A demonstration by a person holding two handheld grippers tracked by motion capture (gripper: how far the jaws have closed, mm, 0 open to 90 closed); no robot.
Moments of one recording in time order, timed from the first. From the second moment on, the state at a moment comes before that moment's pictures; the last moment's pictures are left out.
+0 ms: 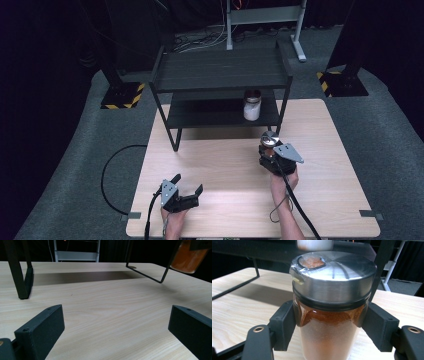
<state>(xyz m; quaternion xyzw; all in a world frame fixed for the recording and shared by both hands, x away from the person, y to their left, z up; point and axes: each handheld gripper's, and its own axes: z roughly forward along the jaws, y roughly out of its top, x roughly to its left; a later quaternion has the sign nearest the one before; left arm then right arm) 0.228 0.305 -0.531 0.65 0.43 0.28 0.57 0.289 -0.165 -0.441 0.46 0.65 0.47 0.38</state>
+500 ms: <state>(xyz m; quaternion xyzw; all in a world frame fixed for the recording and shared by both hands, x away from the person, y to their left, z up) 0.228 0.307 -0.532 0.64 0.43 0.27 0.57 0.294 -0.164 -0.410 0.46 0.64 0.49 0.38</state>
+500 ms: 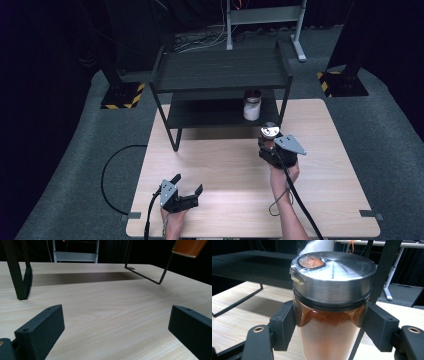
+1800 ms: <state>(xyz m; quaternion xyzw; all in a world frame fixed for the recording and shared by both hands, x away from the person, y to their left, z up) 0.229 0.305 -0.530 0.65 0.43 0.28 0.57 0.310 -0.159 -0.362 0.45 0.64 0.48 0.39</state>
